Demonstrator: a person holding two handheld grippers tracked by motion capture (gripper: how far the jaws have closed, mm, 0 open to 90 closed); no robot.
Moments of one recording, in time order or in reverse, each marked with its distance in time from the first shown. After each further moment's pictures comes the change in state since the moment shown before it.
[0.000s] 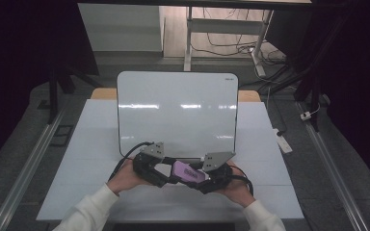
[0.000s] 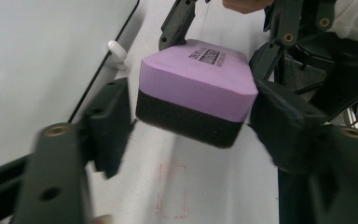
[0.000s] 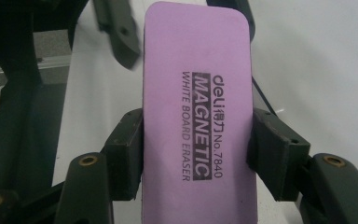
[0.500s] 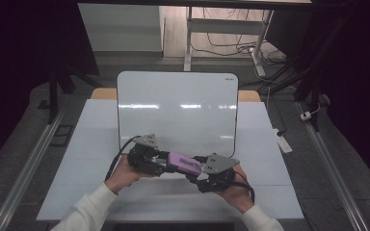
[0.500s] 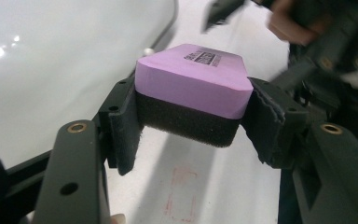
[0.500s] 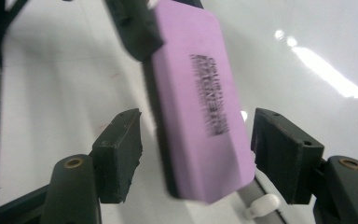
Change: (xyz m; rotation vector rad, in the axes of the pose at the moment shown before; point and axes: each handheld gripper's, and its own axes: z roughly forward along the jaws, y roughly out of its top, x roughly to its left) left arm 0.017 -0.004 -0.016 -0.078 0.057 -0.200; right arm 0.017 0.009 -0.010 -0.034 -0.274 -0.031
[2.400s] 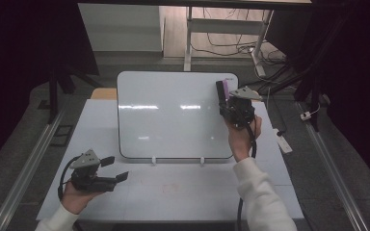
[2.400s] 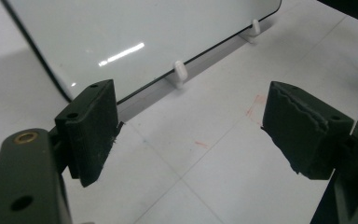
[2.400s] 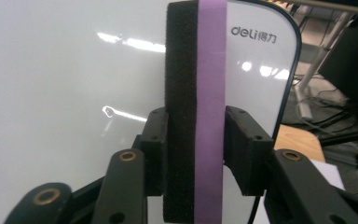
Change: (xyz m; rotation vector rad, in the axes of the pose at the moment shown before) left arm -0.014 -0.107 -0.101 -0.150 0.379 -0.144; right arm -0.142 0.066 -0.014 0.005 -0.695 0.488
